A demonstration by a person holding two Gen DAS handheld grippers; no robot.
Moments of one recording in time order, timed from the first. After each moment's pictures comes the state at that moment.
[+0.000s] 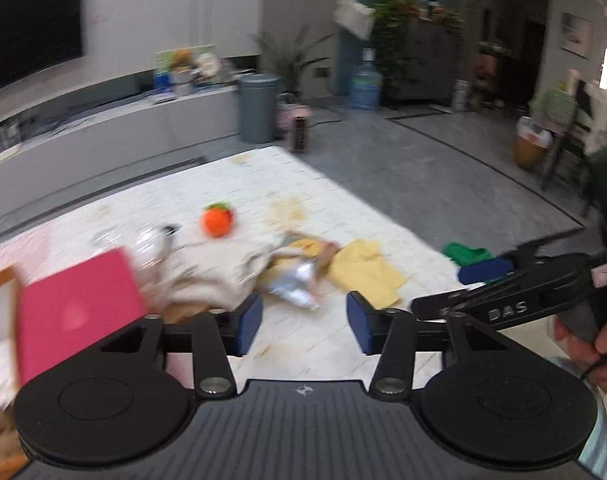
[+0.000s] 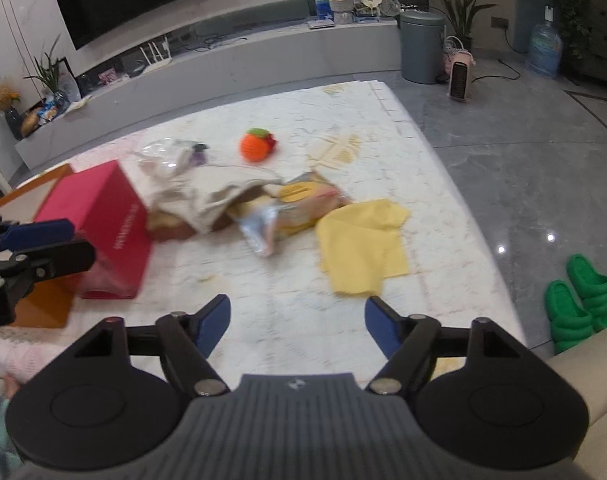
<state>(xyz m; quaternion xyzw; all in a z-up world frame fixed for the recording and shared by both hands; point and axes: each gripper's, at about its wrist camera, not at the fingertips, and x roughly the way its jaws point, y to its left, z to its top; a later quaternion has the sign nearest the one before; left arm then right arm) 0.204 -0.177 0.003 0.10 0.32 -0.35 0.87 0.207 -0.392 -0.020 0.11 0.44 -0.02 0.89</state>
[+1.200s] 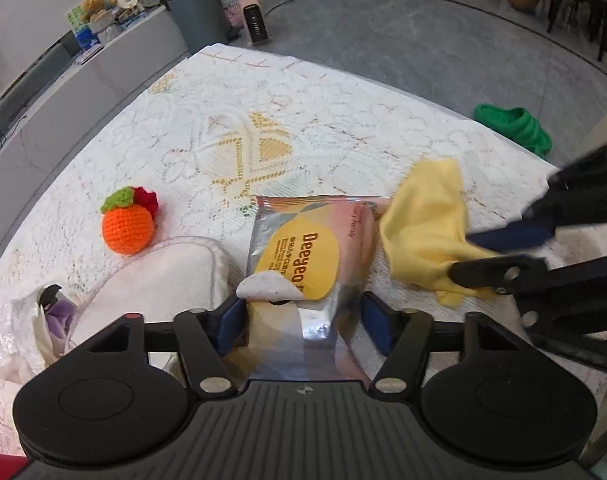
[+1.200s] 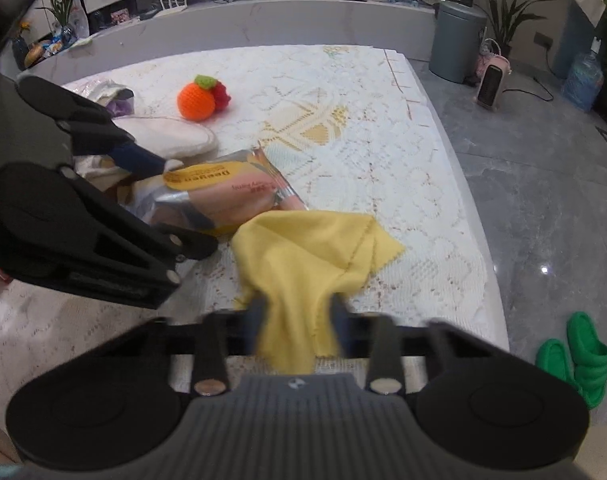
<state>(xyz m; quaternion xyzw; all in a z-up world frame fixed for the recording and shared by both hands) 0.328 -0.314 -0.111 0.29 0.42 -0.35 0.78 0.301 -0.442 -0.110 0.03 0.47 0.02 0.88</state>
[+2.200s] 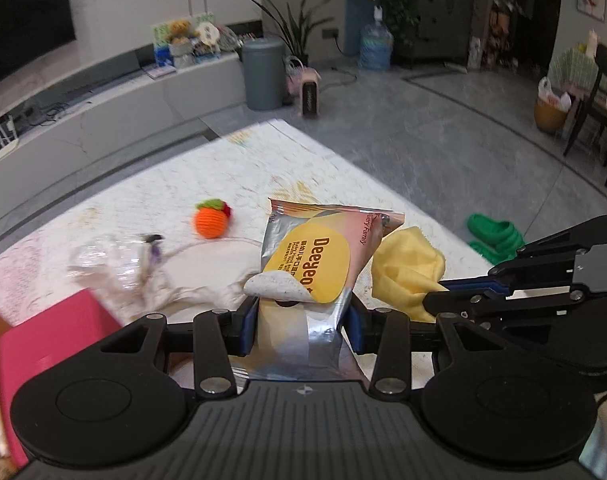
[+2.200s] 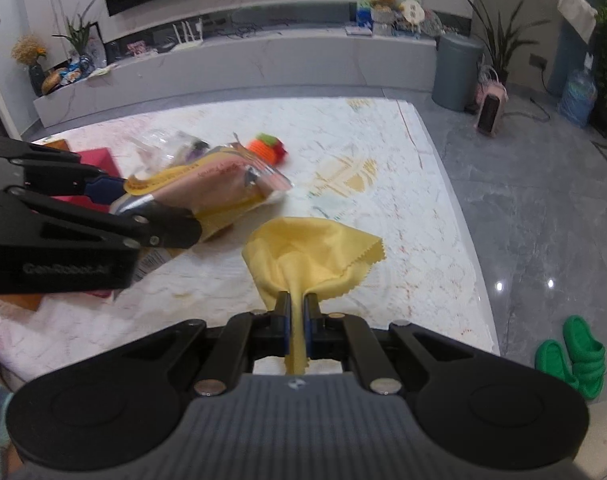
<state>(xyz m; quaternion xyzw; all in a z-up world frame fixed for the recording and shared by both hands) 0.239 -0.213 0.007 0.14 0.37 -0.31 0.86 0.236 -0.396 -0.018 0.03 0.43 0.03 0.90</state>
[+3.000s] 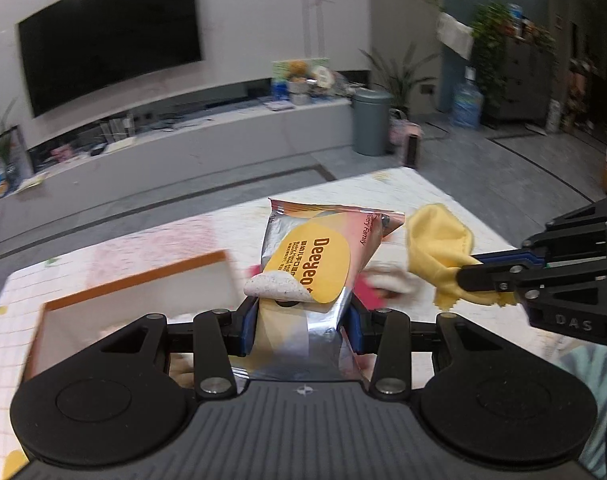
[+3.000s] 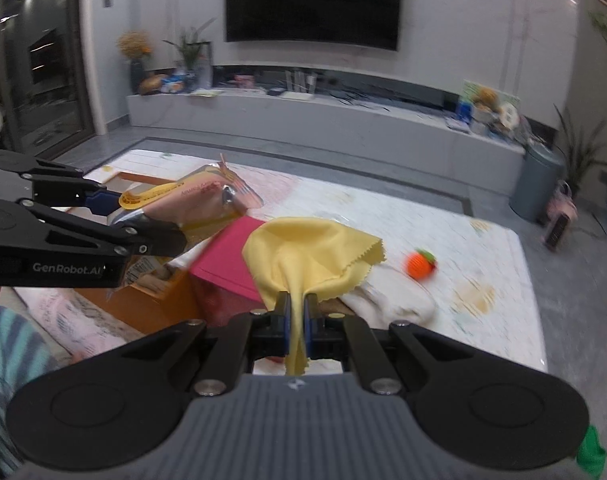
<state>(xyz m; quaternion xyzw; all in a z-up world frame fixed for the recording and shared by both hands) 0.198 -0.026 0.077 0.10 0.32 -0.18 0.93 0.204 -0.223 0.086 -0.05 0.34 0.15 0.93</state>
